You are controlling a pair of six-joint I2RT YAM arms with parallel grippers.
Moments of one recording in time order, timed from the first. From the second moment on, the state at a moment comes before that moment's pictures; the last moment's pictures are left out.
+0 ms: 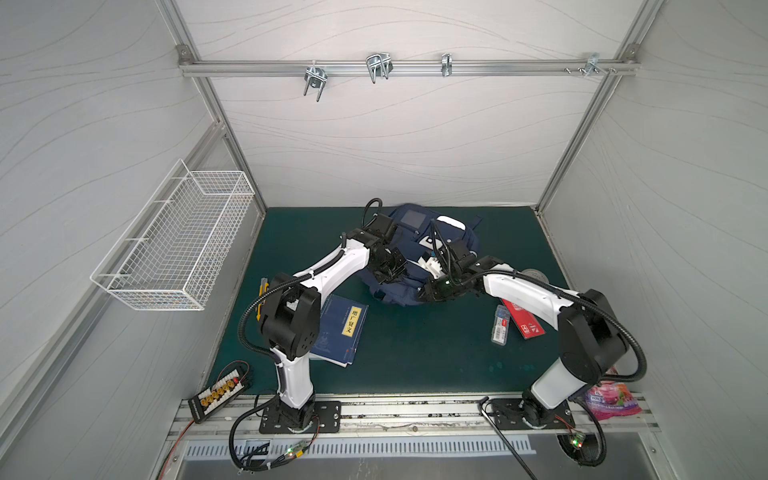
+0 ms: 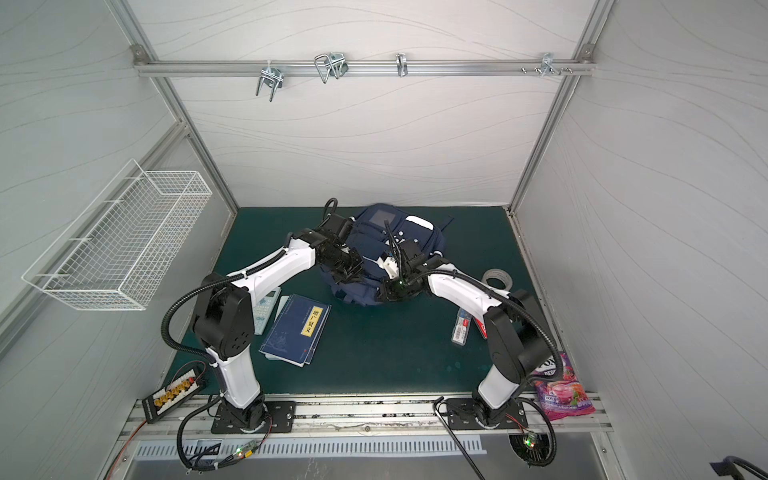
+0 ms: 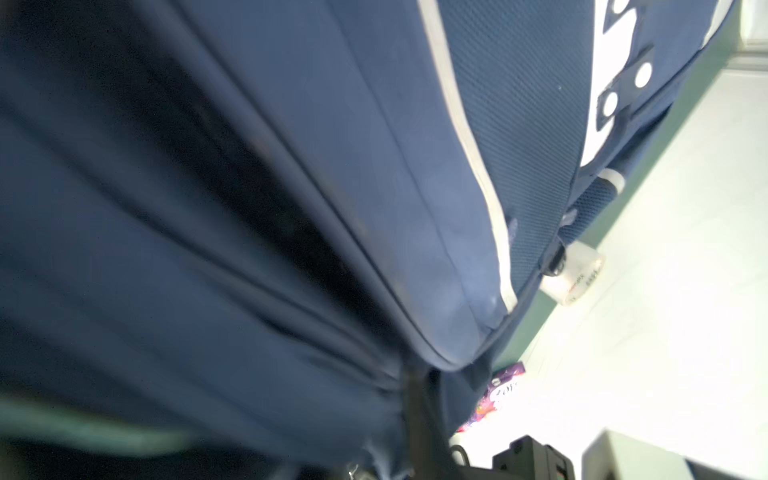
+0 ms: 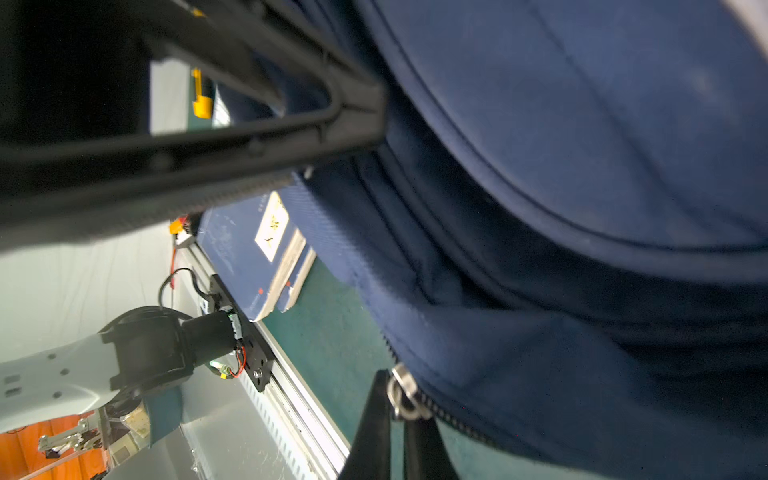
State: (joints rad) left arm -0.48 1.85 1.48 -0.77 0.40 -1.08; right arm 0.65 1.65 1.17 -0.60 -0.55 0.38
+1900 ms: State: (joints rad) left arm -0.31 1.61 0.98 -0.37 0.47 -1.10; right arm 0.62 1.90 1.53 -1.04 -0.58 0.33
